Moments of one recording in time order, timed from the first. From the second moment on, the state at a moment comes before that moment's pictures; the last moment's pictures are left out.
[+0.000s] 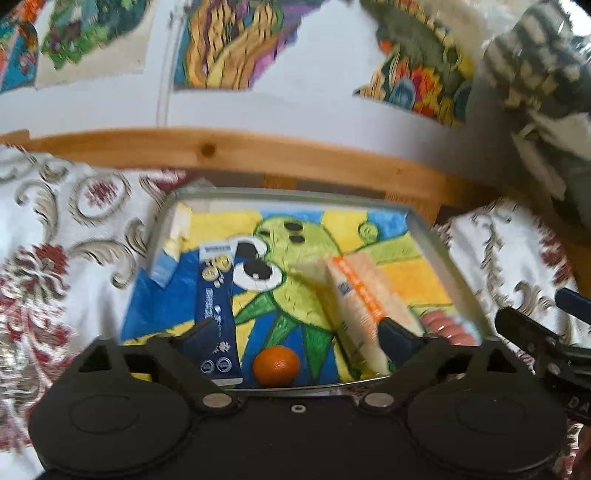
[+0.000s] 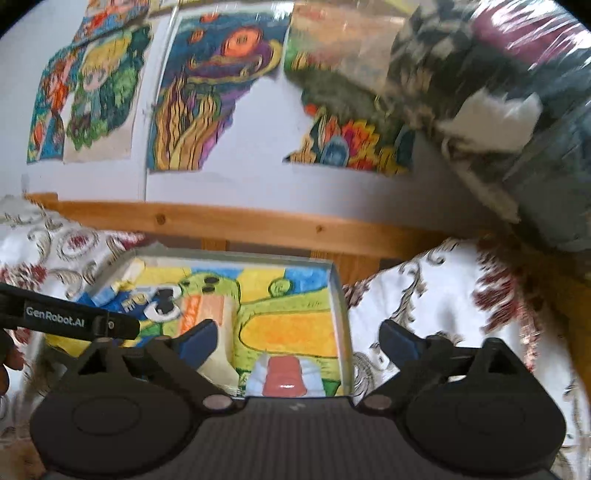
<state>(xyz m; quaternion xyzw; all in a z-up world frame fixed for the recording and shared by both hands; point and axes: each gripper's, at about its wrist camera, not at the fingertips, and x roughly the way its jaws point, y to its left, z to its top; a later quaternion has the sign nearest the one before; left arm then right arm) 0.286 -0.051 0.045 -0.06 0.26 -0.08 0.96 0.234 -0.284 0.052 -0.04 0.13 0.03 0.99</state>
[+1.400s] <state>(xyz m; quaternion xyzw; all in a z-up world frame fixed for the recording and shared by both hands) 0.069 -0.008 0.041 -0.03 0.23 -0.08 0.97 0.036 -0.251 0.053 -0.06 0.10 0.03 0.99</state>
